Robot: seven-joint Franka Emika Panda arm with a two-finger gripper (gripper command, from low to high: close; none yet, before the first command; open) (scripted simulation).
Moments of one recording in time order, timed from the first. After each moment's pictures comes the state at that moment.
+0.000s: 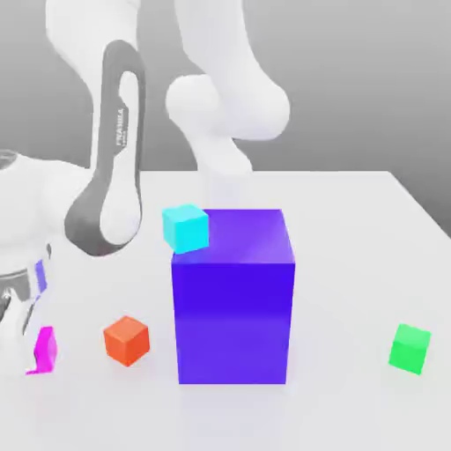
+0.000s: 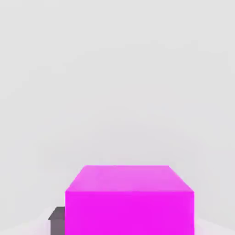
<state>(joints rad) -0.53 0.28 -0.08 -2.44 0.05 2.70 1.50</state>
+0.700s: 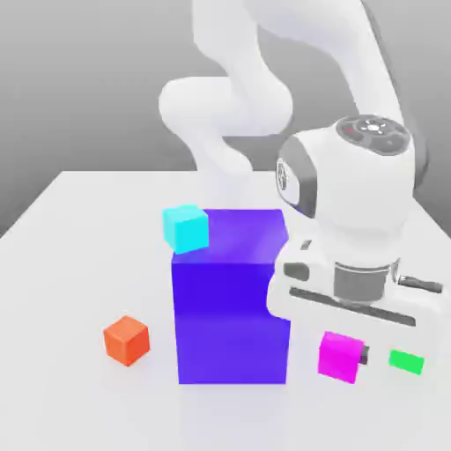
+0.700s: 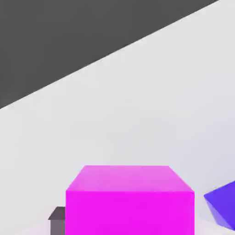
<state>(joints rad) 0.02 0.12 0.46 -2.50 -0.01 2.58 1.57</state>
